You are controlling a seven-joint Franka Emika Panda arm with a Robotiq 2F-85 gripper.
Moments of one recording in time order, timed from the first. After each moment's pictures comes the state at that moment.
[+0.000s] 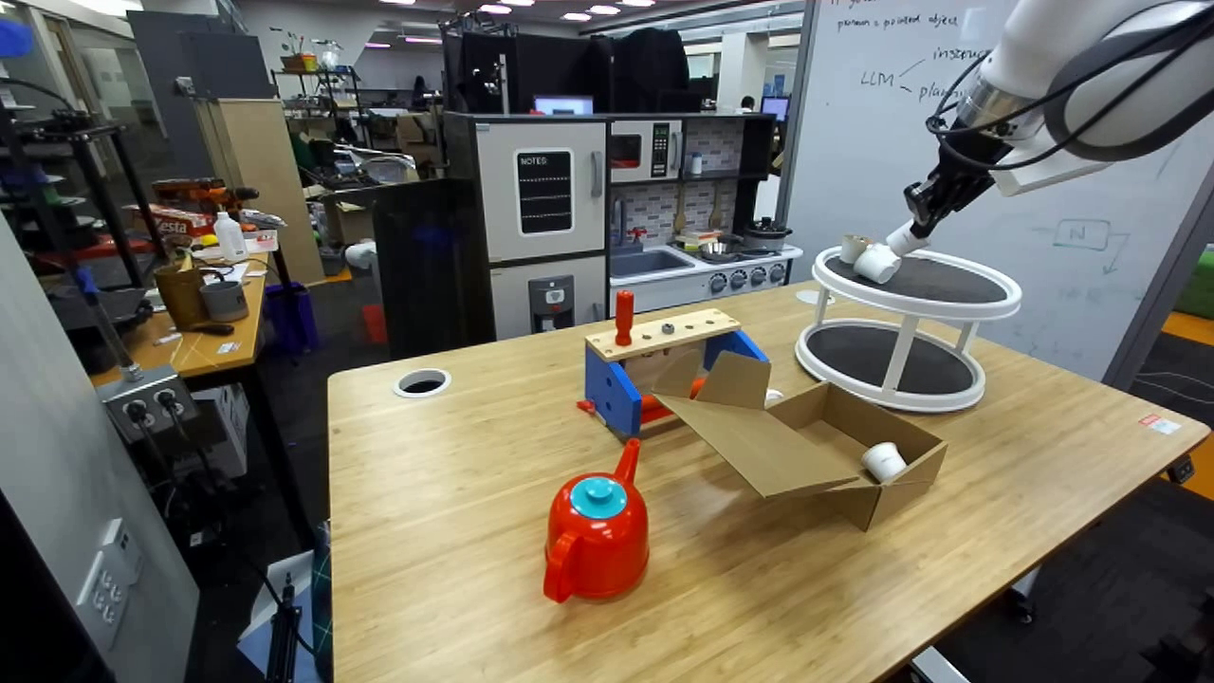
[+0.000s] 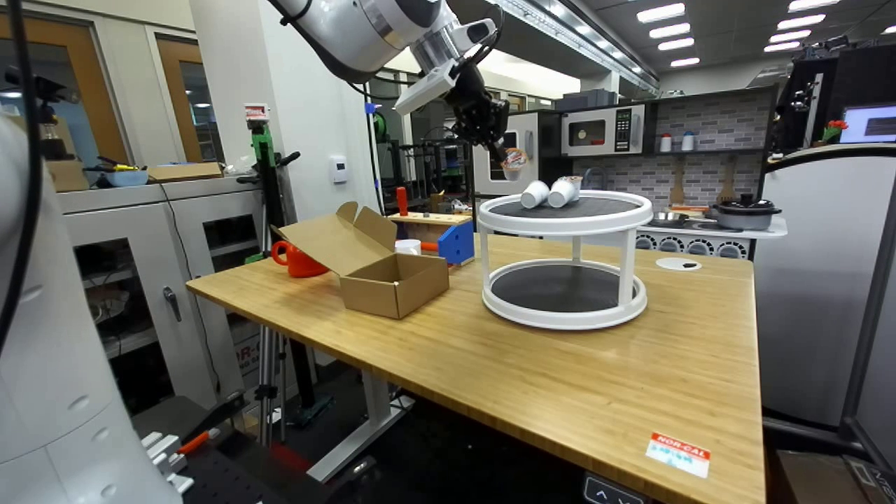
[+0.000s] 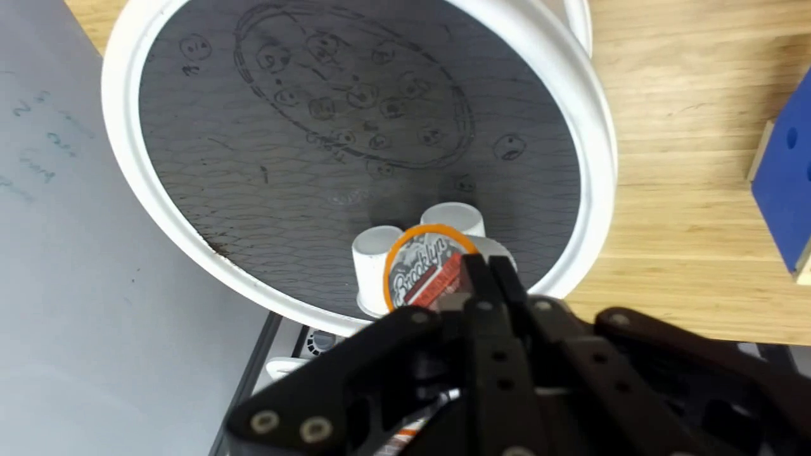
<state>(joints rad) -0.09 -0.06 -0.06 -2.21 -0.47 2.59 0.39</state>
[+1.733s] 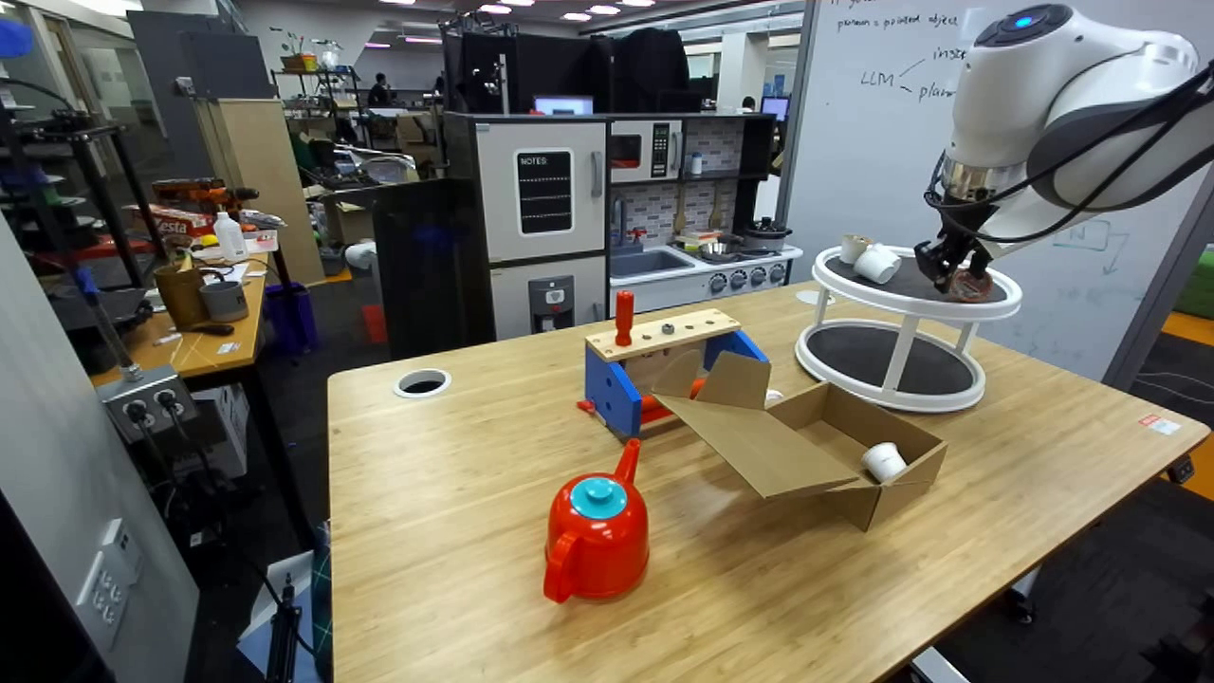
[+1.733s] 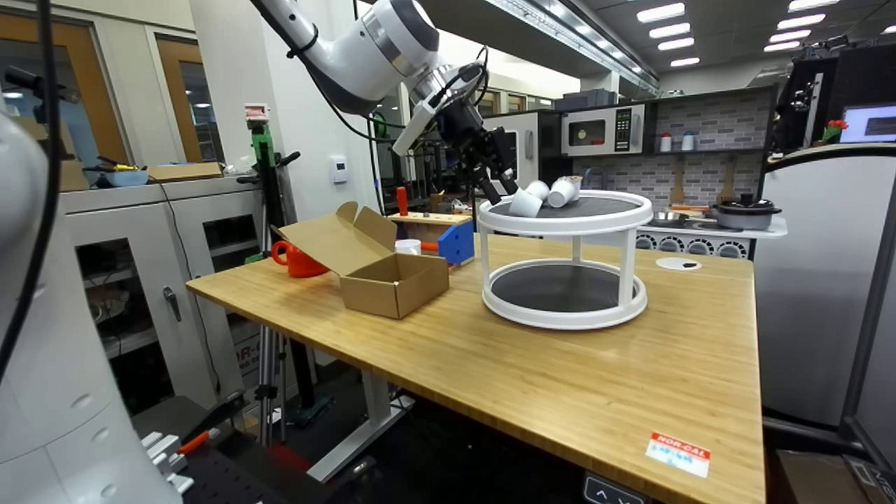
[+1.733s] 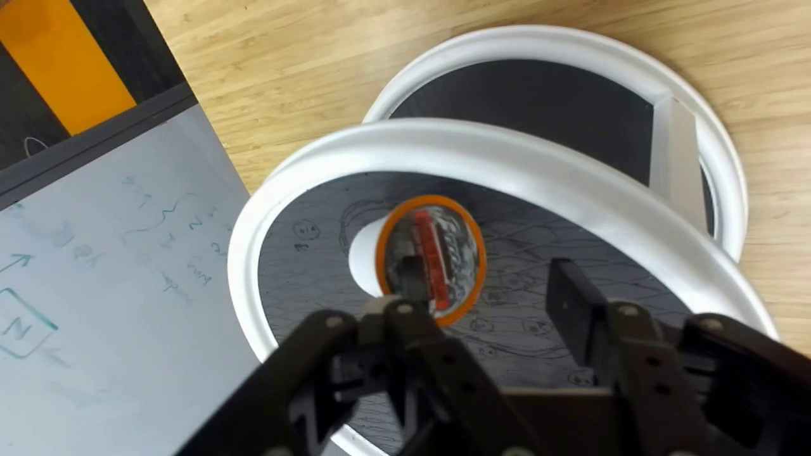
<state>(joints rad) -0.06 0.01 -0.06 -2.21 -0.71 2.33 0.69</state>
